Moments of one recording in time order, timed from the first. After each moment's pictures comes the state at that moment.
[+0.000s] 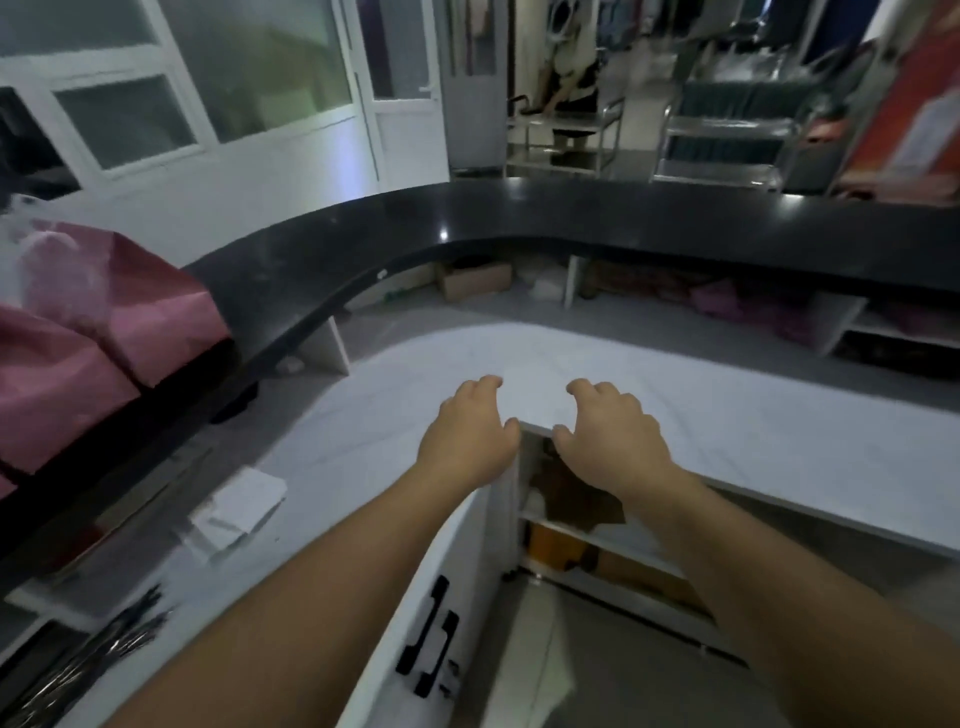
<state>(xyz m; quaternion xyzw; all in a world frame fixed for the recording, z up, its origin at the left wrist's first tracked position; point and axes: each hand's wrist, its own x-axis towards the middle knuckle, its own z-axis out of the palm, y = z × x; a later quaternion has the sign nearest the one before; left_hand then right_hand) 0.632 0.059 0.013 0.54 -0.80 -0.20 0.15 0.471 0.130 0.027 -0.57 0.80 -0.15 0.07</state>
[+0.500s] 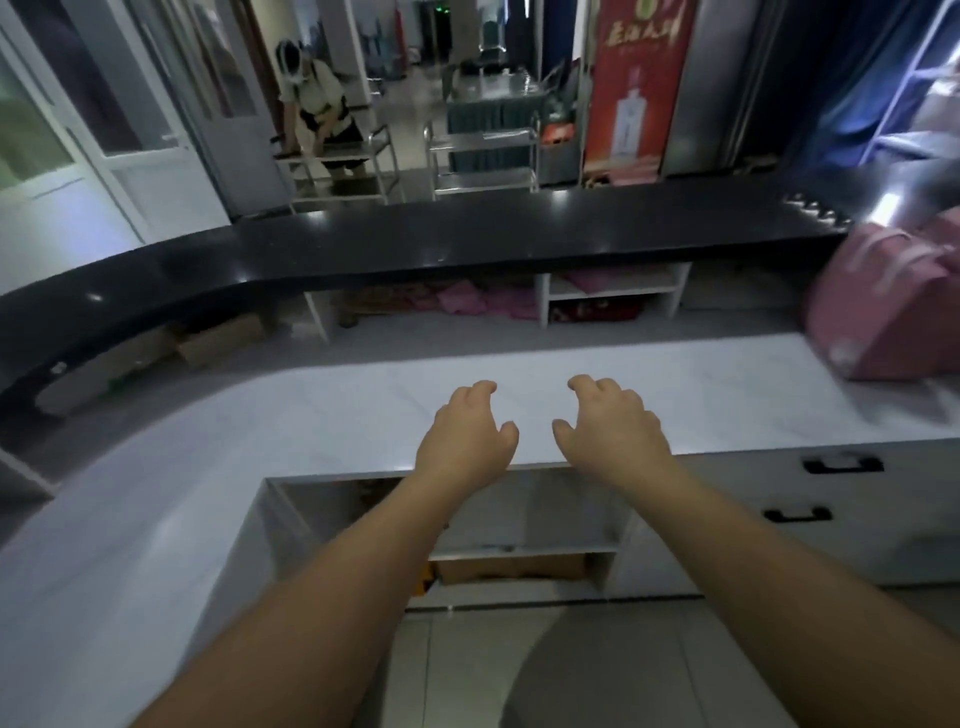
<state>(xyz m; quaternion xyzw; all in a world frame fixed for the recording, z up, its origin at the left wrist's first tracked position) 0.298 0.213 0.013 0.37 -0.89 -0.24 0.12 0.171 0.336 0.020 -0.38 0.91 -0.15 0.03</state>
